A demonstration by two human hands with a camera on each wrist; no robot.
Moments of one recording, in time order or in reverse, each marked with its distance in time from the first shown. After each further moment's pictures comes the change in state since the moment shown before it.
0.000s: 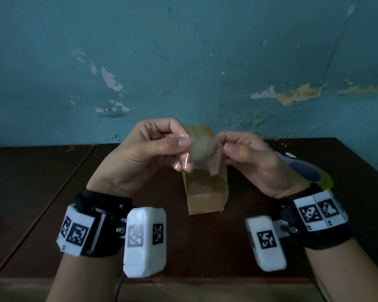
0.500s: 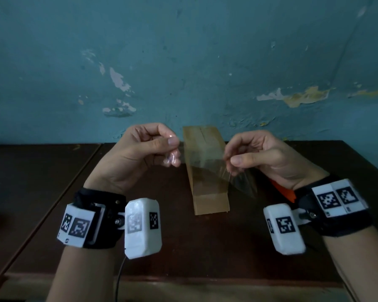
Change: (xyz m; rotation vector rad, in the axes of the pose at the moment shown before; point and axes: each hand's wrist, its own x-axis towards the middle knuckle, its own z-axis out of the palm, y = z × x) left_hand -0.007 -0.002 -0.026 0.089 0.206 -0.044; right_hand 0.002 -0.002 -0.024 -0.018 0.015 0.134
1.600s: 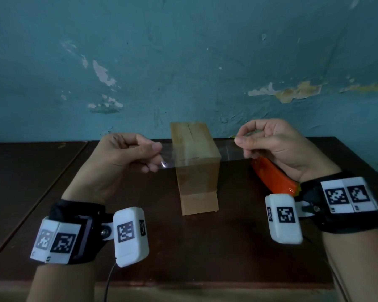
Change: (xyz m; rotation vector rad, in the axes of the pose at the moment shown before) left_hand 0.001 -0.024 -0.007 0.136 0.200 -0.055; right_hand -0.012 -0.009 -0.024 -0.126 0.400 0.167
